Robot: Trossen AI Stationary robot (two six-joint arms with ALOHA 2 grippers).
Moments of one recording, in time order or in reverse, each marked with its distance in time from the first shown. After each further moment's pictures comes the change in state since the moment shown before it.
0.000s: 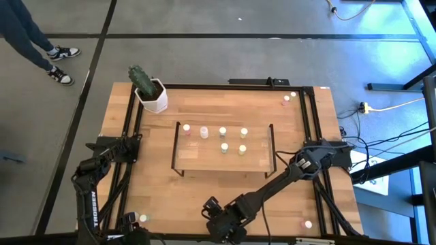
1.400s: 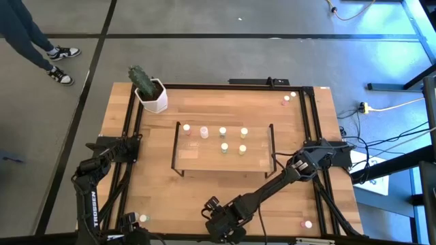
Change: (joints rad) left arm 0.000 0.000 0.000 0.005 0.001 -0.001; right arm -0.008 0.036 -0.015 0.003 -0.015 0.062
